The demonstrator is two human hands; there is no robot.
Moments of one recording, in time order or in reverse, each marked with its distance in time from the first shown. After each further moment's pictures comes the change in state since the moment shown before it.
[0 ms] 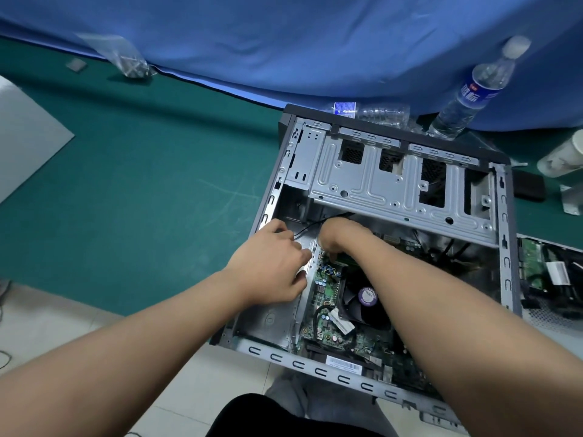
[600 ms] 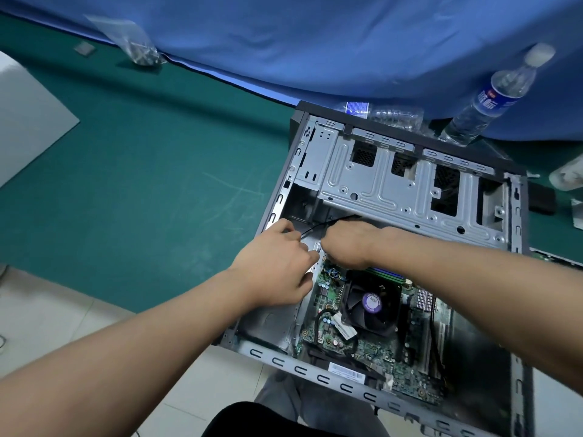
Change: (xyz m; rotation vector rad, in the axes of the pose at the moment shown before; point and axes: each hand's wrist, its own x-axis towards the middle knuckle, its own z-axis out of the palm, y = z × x) left_hand 0.001 0.001 0.003 0.013 0.003 -0.014; right_hand -0.013 0.014 -0.002 -0.706 0.178 -0.492
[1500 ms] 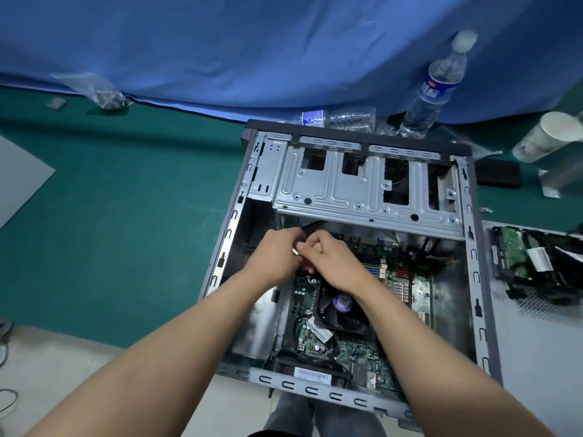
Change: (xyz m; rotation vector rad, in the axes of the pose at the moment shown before) left_hand 0.067 0.025 0.007 -0.783 0.006 -0.465; right_hand -0.035 -0.019 0.049 1.418 0.567 0.377
